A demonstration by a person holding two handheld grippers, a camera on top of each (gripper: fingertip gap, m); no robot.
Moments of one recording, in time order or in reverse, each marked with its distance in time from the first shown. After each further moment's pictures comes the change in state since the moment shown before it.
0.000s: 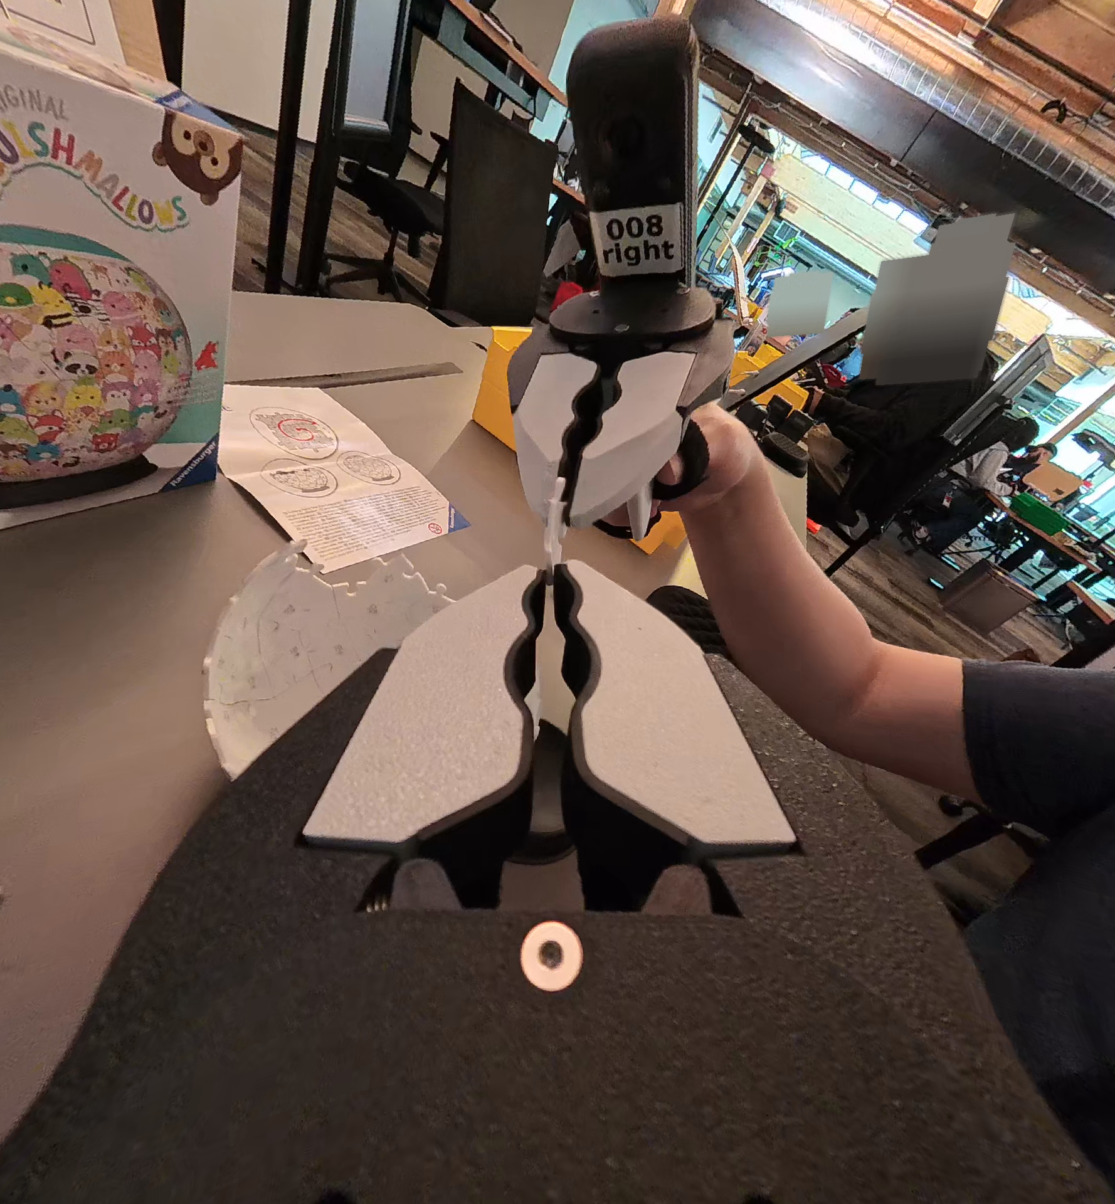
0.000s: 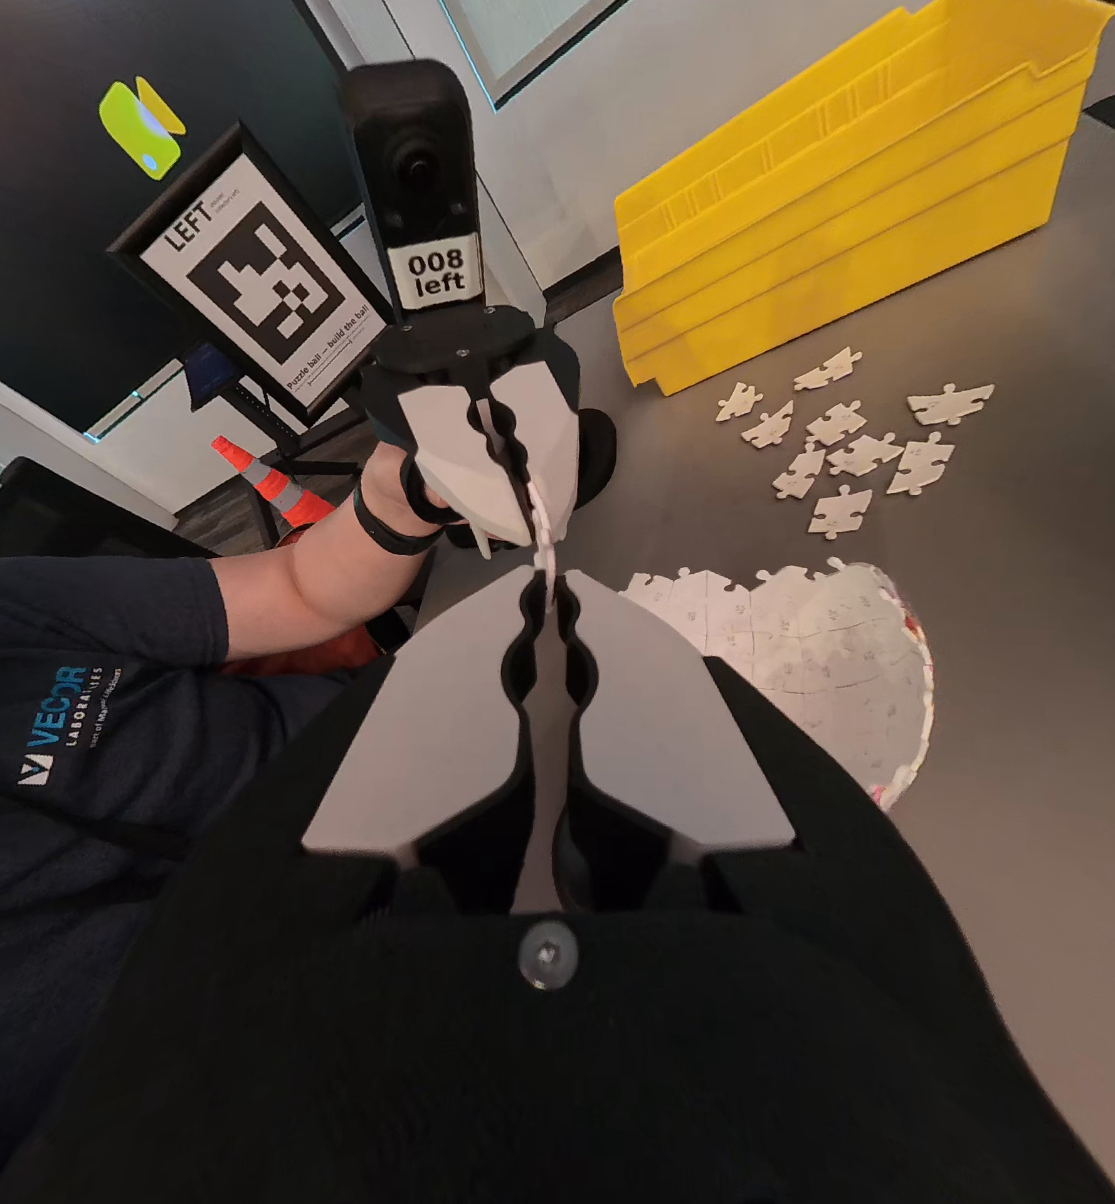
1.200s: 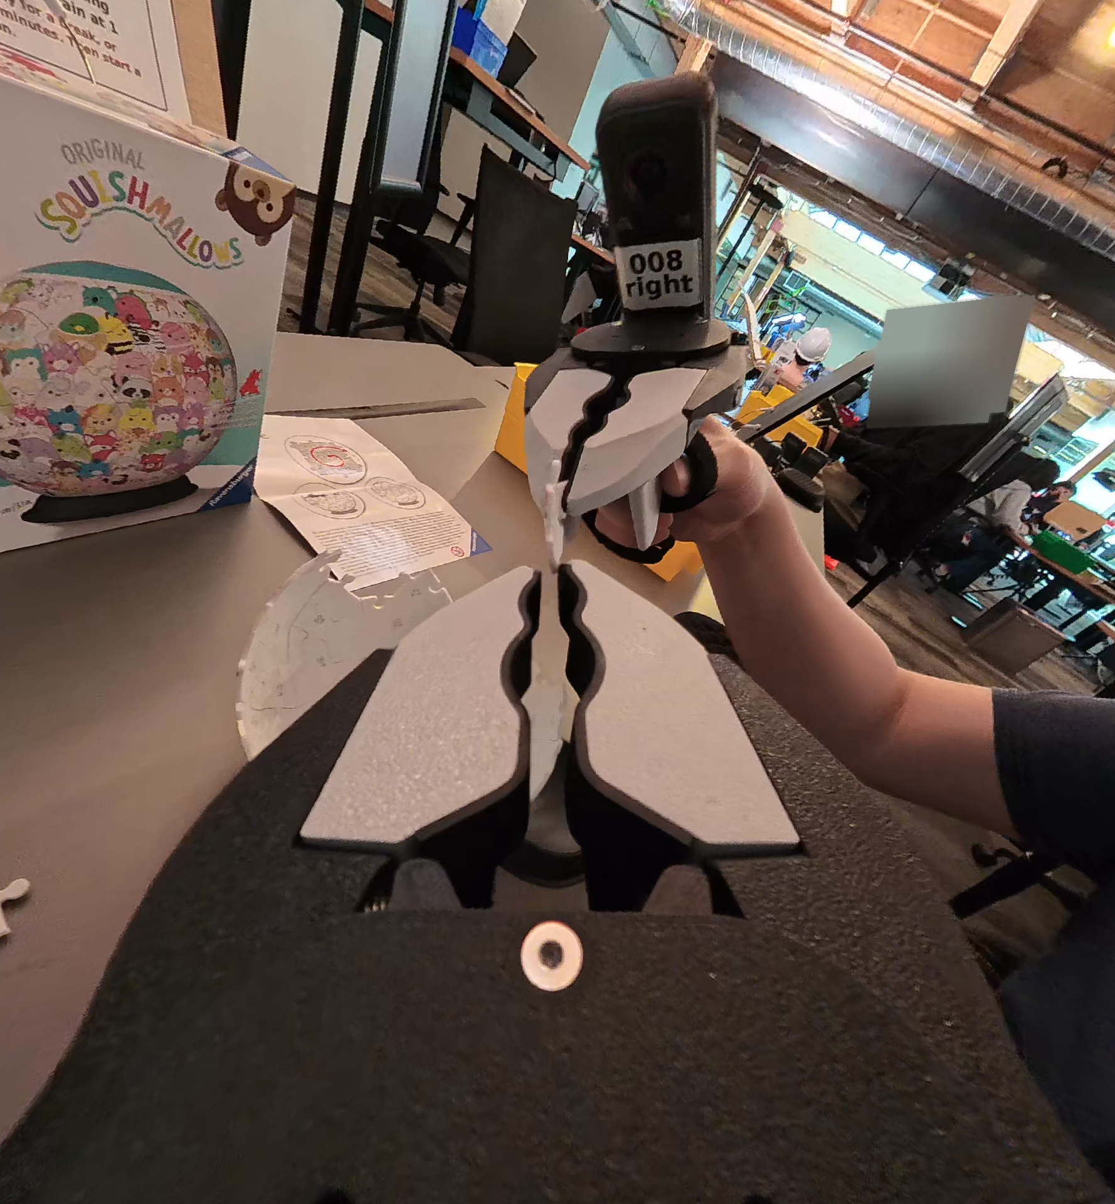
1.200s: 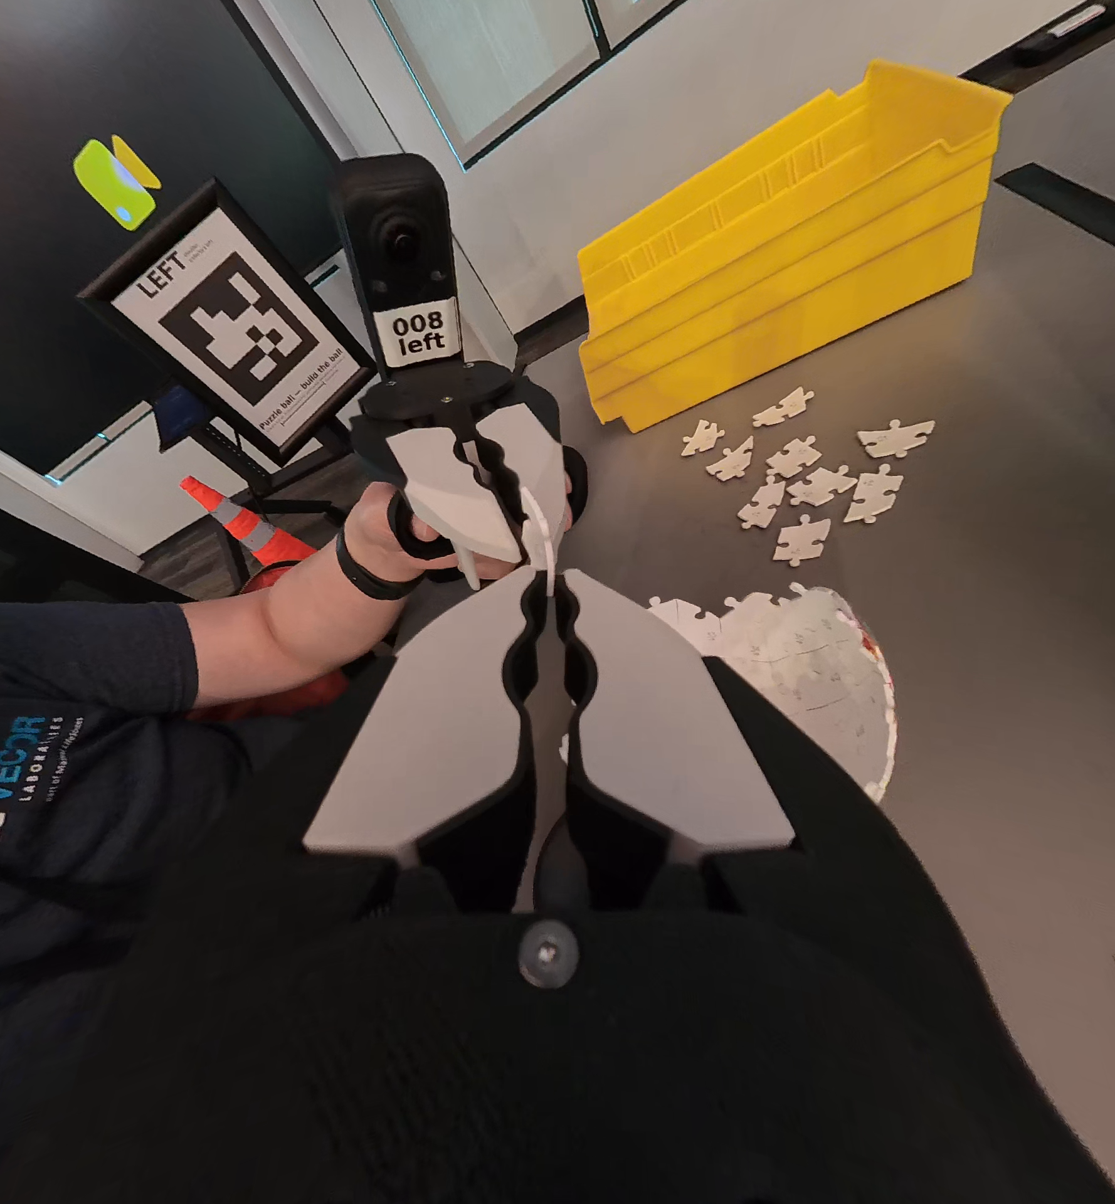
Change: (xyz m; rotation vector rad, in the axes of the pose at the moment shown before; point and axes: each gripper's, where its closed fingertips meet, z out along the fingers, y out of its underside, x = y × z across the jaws) left arm -0.009 -0.003 -0.003 0.071 -0.032 0.005; right arm 0.008 -0.010 0.001 0.065 0.052 -0.004
